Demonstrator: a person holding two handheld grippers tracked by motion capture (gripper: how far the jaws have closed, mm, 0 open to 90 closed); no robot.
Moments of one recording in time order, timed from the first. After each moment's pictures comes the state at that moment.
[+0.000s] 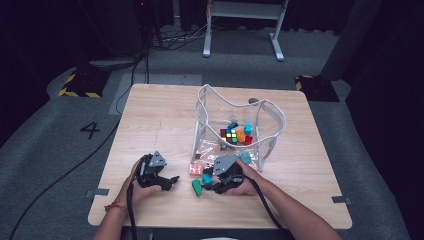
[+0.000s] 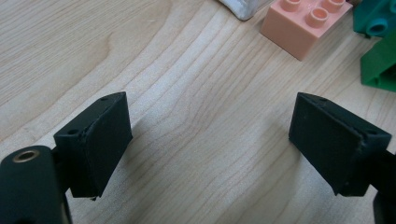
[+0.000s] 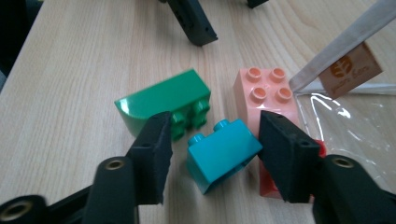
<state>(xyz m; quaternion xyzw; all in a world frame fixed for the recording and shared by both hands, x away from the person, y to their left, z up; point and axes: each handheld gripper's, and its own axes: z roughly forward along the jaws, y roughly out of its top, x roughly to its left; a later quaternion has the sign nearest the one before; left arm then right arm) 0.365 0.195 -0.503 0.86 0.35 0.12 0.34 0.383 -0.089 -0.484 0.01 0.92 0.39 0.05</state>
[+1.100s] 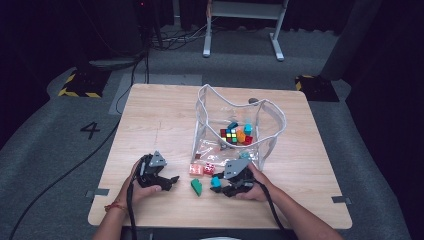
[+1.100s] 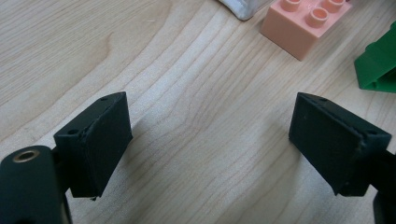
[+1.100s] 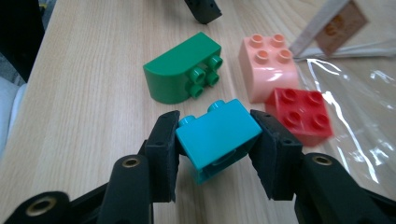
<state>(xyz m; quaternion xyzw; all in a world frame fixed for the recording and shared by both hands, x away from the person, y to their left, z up) 0.365 0.195 -0.503 0.86 0.35 0.12 0.34 0.366 -0.123 -0.481 0.05 0.92 0.40 0.05</state>
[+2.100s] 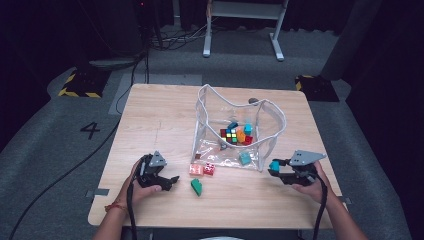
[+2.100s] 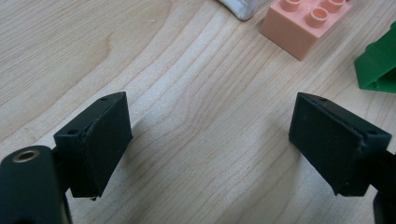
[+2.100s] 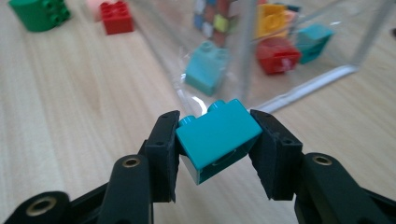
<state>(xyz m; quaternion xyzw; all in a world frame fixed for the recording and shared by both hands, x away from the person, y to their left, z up) 0.365 0.195 -0.503 0.86 0.35 0.12 0.34 0.375 -0.295 -0.456 0.24 0.86 0.42 0.15</state>
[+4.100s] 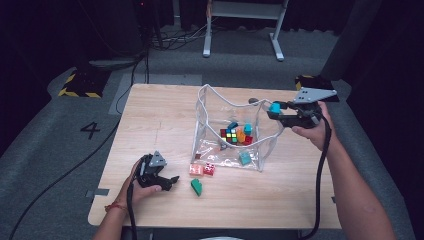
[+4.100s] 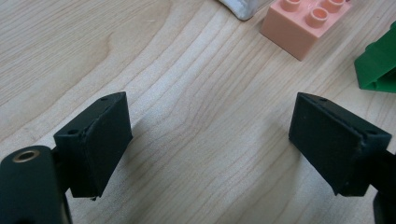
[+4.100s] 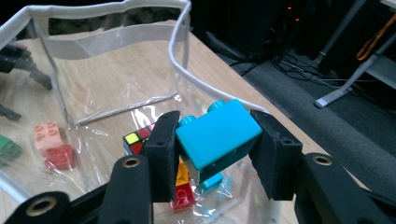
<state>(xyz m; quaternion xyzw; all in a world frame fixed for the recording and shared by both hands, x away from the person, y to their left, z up) 0.365 0.194 -0.503 0.86 0.35 0.12 0.34 0.458 -0.259 -0.308 0.21 0.84 0.44 0.22</state>
